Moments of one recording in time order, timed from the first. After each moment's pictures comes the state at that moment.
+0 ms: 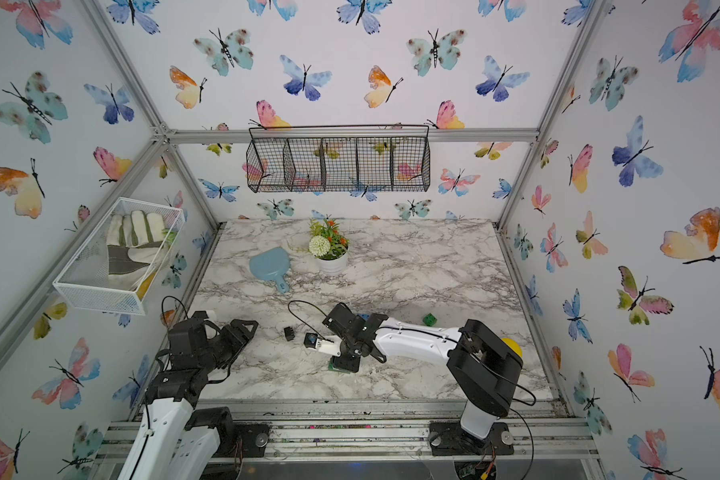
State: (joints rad) left arm 0.06 0.59 0.42 -0.51 0.34 -0.80; right arm 1.07 1.69 1.08 -0.50 -0.13 -0.43
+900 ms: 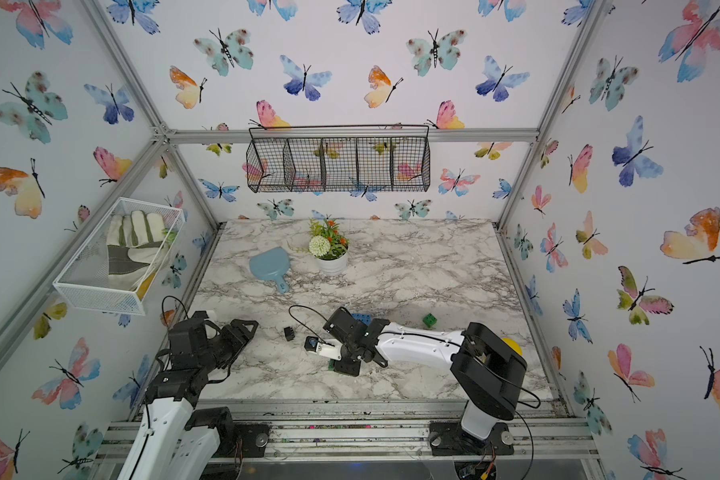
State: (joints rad) left arm 0.06 0.60 0.42 -0.51 0.34 -0.80; right arm 1.09 1.67 1.02 -0.45 -0.10 -0.40
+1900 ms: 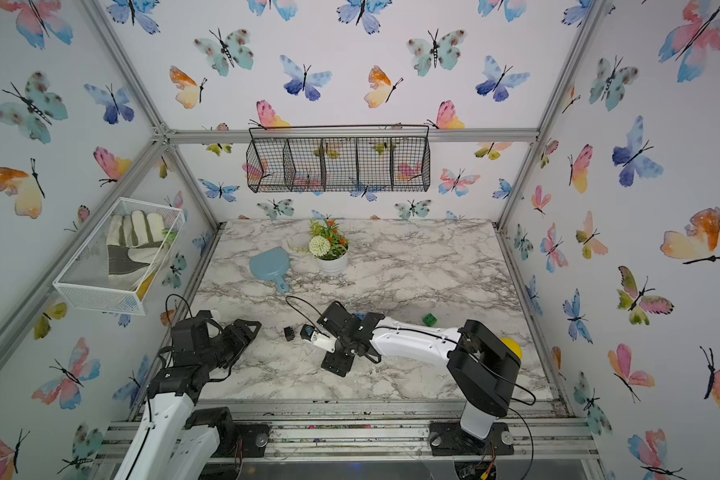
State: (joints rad) left arm 0.06 0.64 0.42 -0.50 0.38 -0.78; right arm 1.09 1.68 1.12 -0.51 -0.11 -0.23
